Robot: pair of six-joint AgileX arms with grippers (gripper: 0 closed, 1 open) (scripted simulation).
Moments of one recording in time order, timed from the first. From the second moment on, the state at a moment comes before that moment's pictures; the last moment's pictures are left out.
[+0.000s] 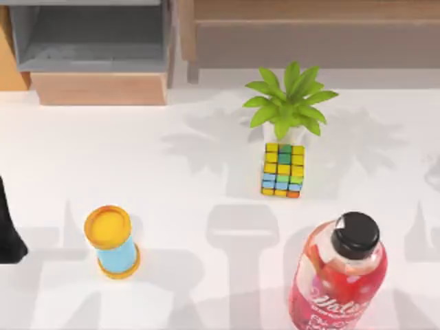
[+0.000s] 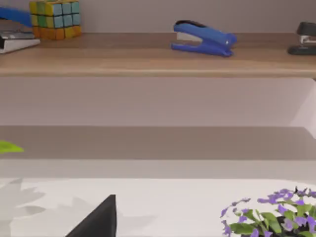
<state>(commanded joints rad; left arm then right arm) 0.00 0.00 0.00 0.00 0.00 0.00 0.00 0.00 0.00 0.00 0.00 0.00</state>
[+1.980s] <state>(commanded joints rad) -0.38 1.12 0.62 0.52 -0.43 0.17 0.00 0.00 0.00 0.00 0.00 0.00</state>
